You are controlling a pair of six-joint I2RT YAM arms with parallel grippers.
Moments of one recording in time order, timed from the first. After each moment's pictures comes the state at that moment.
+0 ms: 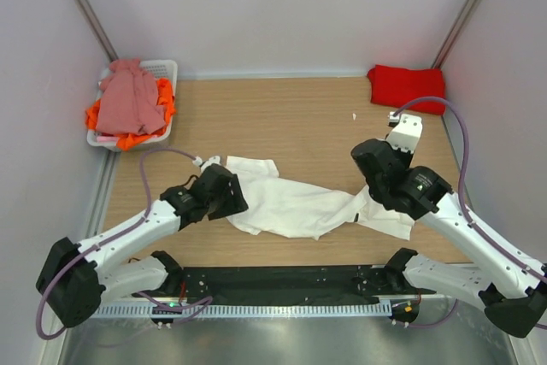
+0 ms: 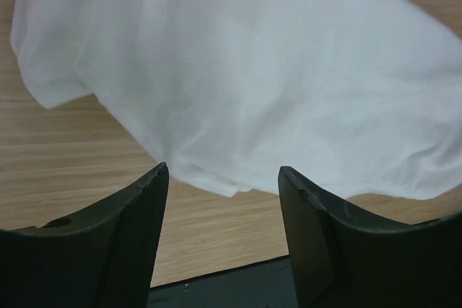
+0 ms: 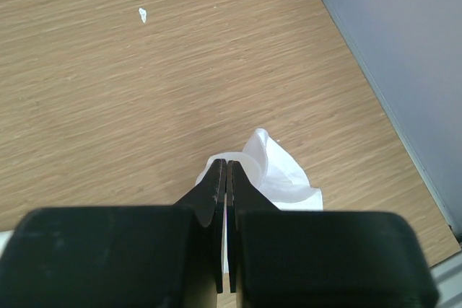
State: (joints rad) left arm -0.71 1.04 0.67 -0.52 -0.14 -0.87; right arm 0.74 0.95 1.07 -0.94 1.03 0.67
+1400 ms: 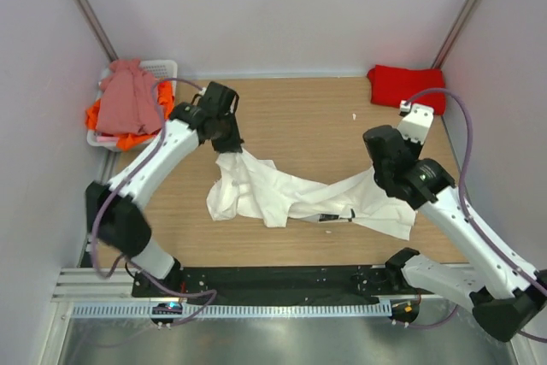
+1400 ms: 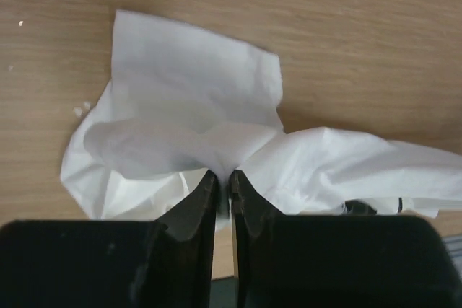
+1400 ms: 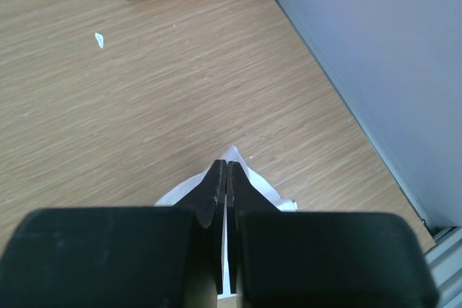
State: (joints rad) left arm -0.52 1.49 1.45 -0.93 -0.04 -0.67; right arm 0.59 0.95 1.08 -0.88 1.02 0.56
